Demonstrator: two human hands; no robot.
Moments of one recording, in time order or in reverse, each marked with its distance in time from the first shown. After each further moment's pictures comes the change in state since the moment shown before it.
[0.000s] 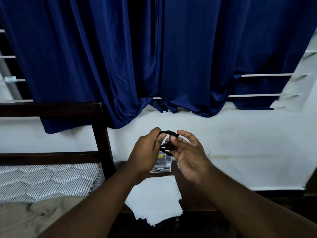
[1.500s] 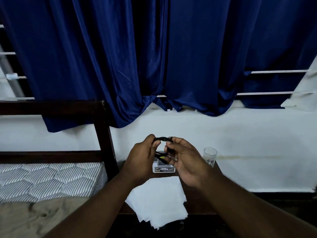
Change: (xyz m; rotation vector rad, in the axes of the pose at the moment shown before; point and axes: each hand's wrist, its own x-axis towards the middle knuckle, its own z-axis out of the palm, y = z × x) left_hand -0.008 -0.045 0.000 0.076 0.028 -0.041; right_hand 0.017 0.023 0.003 -0.213 -0.046 0.162
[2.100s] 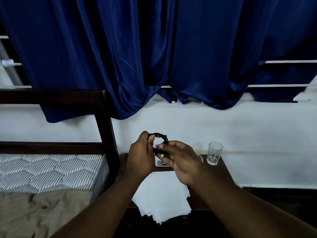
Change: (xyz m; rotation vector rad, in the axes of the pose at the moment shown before) left_hand -0.002 -0.030 0.023 -0.038 0.215 -0.210; right_hand 0.034 0.041 0.001 -0.071 0.085 0.084
